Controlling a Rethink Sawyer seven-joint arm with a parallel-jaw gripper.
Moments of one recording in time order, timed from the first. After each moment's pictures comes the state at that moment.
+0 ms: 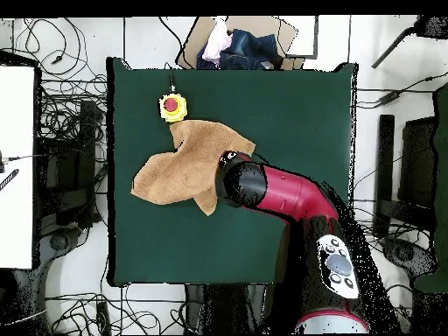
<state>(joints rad) -0.30 -0.70 0.02 1.73 -0.01 0.39 1.78</state>
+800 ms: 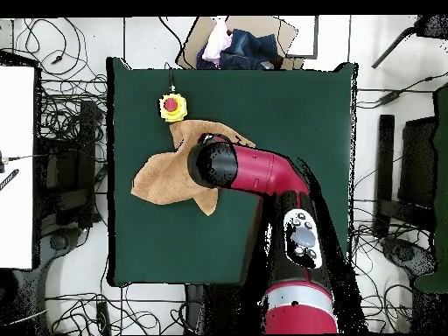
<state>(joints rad) -0.20 -0.62 0.01 1.60 0.01 0.39 1.78</state>
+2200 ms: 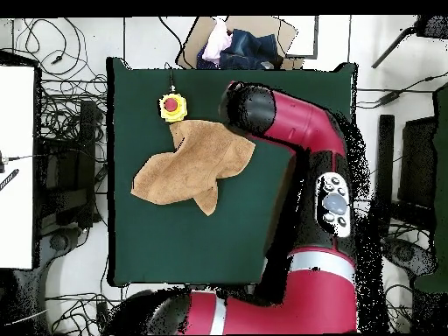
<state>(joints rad) -0.25 -0.49 -0.04 1.21 0.08 0.54 1.78</state>
